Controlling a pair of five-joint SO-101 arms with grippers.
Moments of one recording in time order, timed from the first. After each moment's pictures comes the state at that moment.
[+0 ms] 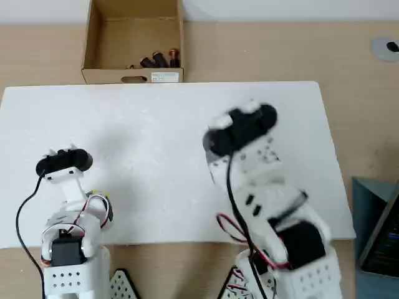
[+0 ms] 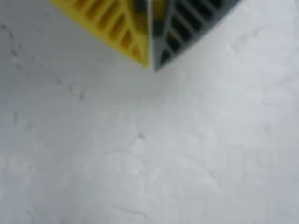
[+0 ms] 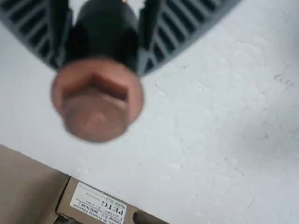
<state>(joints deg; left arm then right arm) -8.8 -104.3 91.9 71.2 0.0 -26.5 -72.2 48.3 58.9 -4.1</state>
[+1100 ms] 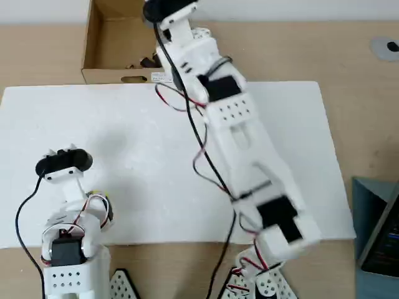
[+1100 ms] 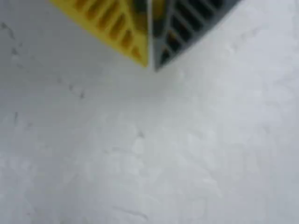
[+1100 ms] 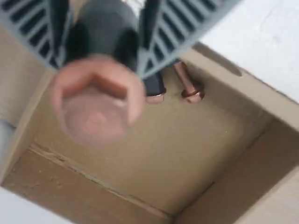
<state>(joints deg) -8.8 -104.3 91.9 71.2 0.0 -26.5 8.7 -8.0 30.5 -0.7</state>
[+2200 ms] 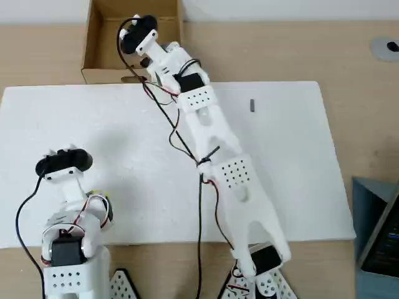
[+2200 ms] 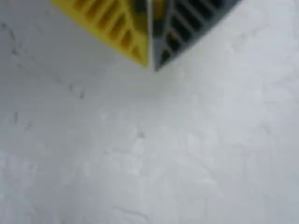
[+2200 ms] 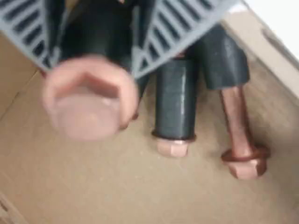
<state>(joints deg) -8.8 -104.3 91.9 71.2 0.0 -26.4 70.4 -70.5 38.7 19.5</state>
